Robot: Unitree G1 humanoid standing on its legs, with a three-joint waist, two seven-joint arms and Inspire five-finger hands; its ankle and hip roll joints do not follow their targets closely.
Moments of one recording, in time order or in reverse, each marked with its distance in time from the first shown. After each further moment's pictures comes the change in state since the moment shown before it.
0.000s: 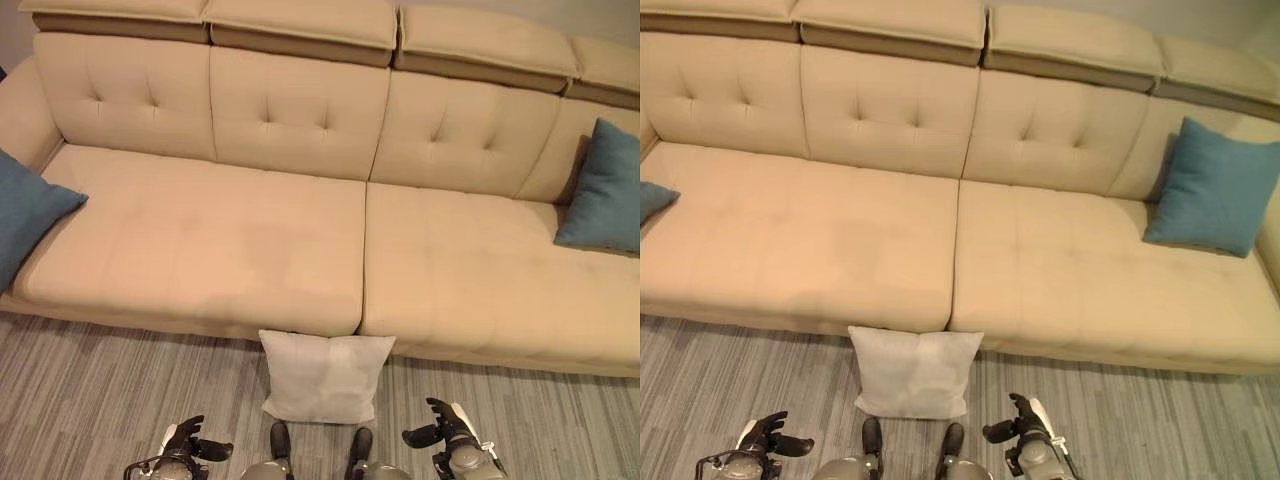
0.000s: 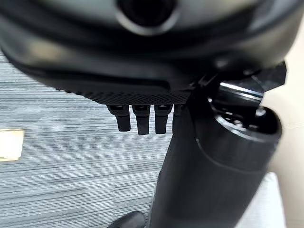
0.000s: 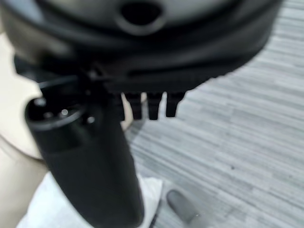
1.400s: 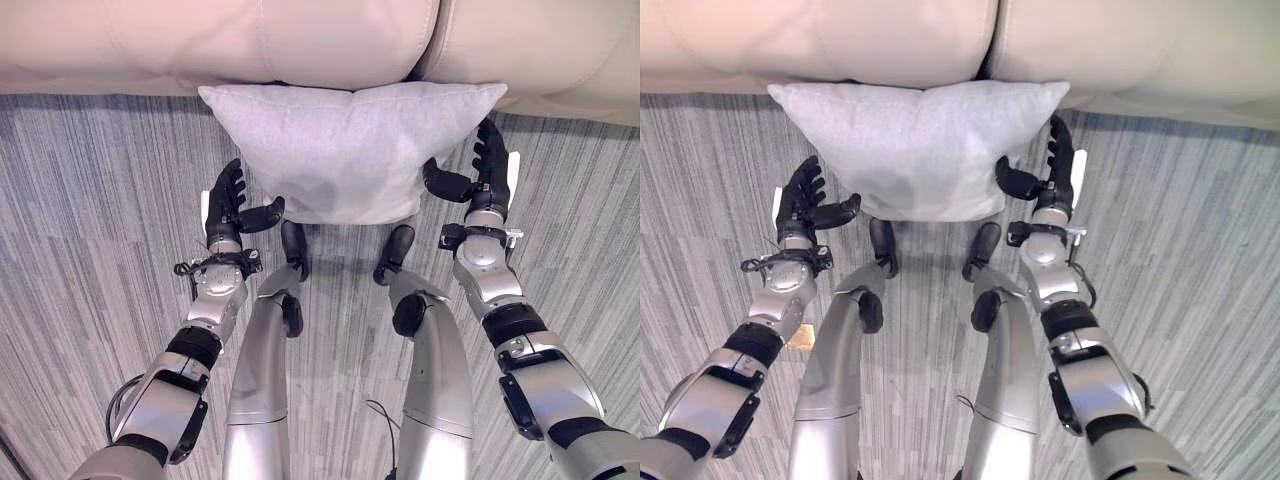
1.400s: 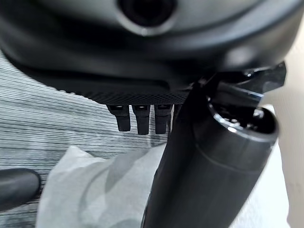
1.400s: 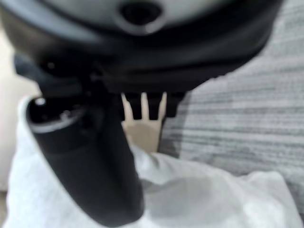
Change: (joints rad) left arm -0.707 0.036 -0.182 -0.453 -0.388 -0.142 0.223; right arm -0.731 -0.163 -0.011 -0.346 0.329 -0.128 -0.248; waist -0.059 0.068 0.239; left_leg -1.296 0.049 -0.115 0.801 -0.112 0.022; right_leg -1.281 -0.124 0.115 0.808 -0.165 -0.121
